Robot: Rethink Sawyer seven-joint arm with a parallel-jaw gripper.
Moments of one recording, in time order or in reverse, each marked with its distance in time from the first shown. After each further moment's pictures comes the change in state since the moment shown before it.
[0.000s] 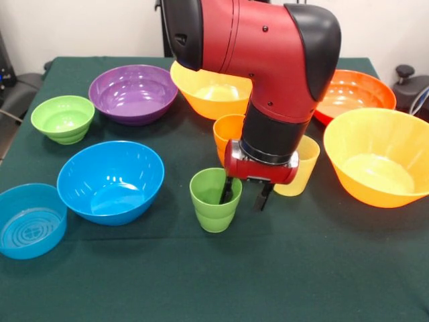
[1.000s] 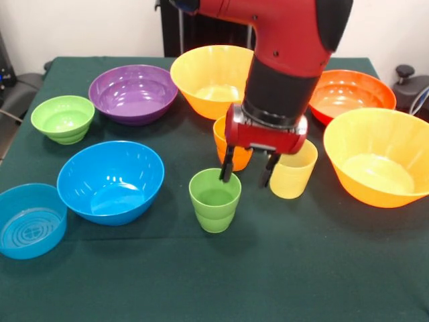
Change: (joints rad) arm -0.001 -0.145 0.000 0.067 0.006 0.045 0.000
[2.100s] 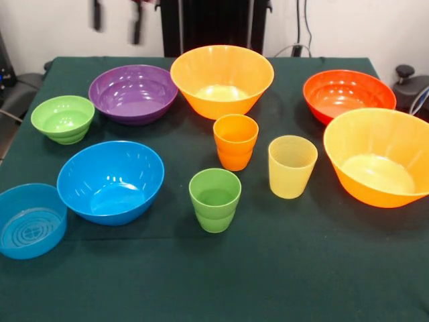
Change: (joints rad) arm -0.303 -0.407 0.012 0.274 -0.001 0.274 -0.008
